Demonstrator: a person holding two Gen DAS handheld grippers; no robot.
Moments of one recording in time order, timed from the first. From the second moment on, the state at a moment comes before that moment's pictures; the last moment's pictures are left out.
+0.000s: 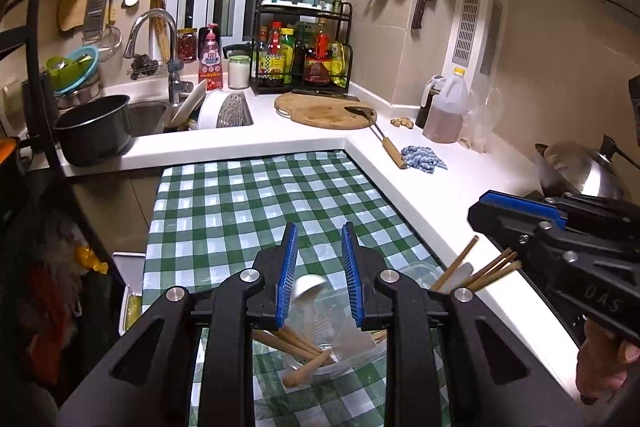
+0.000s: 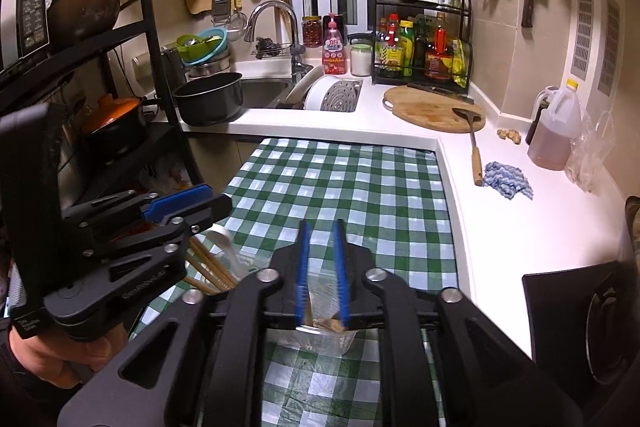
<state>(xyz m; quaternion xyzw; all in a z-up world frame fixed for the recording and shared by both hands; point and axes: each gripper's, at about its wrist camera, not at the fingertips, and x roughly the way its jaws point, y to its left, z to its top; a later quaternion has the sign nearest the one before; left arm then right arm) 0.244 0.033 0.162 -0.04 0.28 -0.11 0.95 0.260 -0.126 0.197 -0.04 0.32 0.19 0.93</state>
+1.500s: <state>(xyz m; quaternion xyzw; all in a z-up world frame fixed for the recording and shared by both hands) 0.107 0.048 0.099 -0.09 0.26 0.00 0.96 0.144 -0.182 0.125 -0.03 0.29 0.06 0.95</state>
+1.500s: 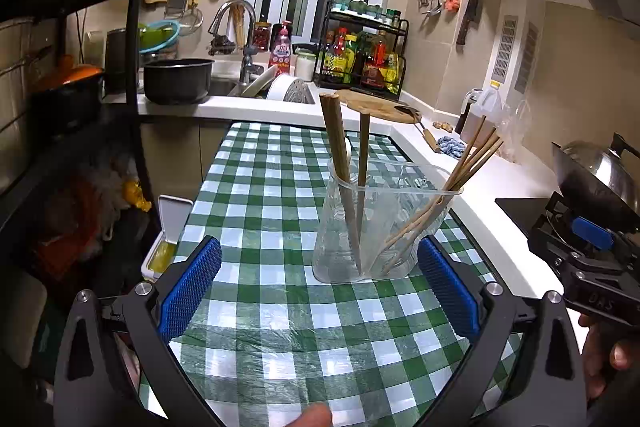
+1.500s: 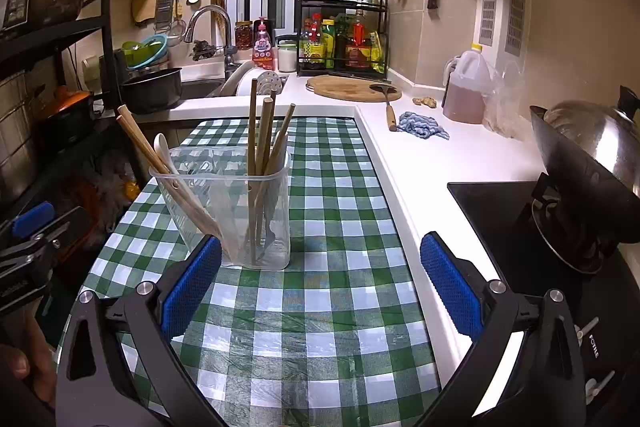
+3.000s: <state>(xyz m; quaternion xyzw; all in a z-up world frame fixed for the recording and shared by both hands) 0.109 0.033 0.092 -0.06 0.24 0.00 0.97 0.142 -0.184 0.125 -0.03 0.29 0.06 0.95</state>
